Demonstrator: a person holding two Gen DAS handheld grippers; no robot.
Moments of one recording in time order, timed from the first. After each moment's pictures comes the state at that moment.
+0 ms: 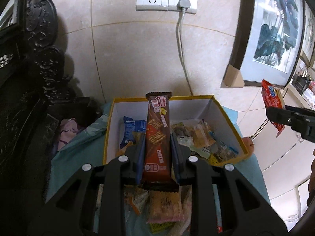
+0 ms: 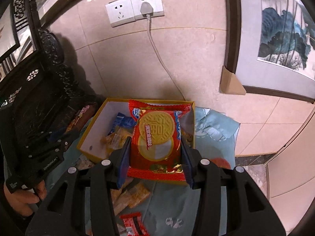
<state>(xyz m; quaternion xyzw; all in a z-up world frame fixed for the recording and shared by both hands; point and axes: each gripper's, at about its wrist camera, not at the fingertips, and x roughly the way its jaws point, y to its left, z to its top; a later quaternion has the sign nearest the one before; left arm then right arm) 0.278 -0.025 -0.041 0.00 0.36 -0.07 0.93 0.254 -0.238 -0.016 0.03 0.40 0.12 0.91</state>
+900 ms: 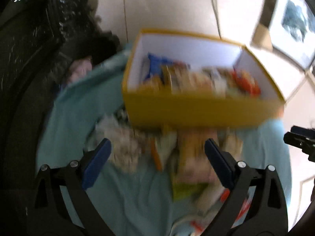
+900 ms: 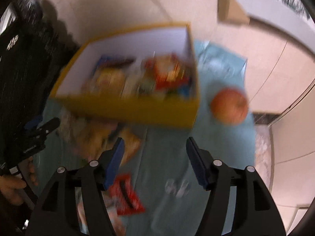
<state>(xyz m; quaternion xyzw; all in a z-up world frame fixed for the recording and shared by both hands) 0.222 0.015 -0.147 -0.01 0.47 -0.01 0.88 0.193 -0.235 -0.151 0.04 0.55 0.11 0.83</state>
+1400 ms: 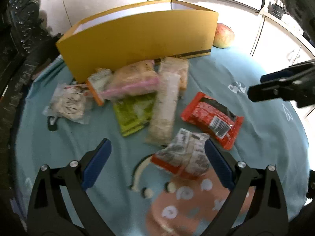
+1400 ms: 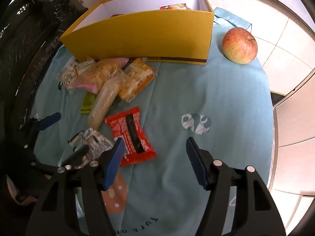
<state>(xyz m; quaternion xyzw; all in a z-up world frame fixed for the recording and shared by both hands) 0.117 -0.054 -0.214 0.10 0.46 -0.14 0.87 0.115 -0.216 -0.184 0.02 0.58 0.12 0.80</state>
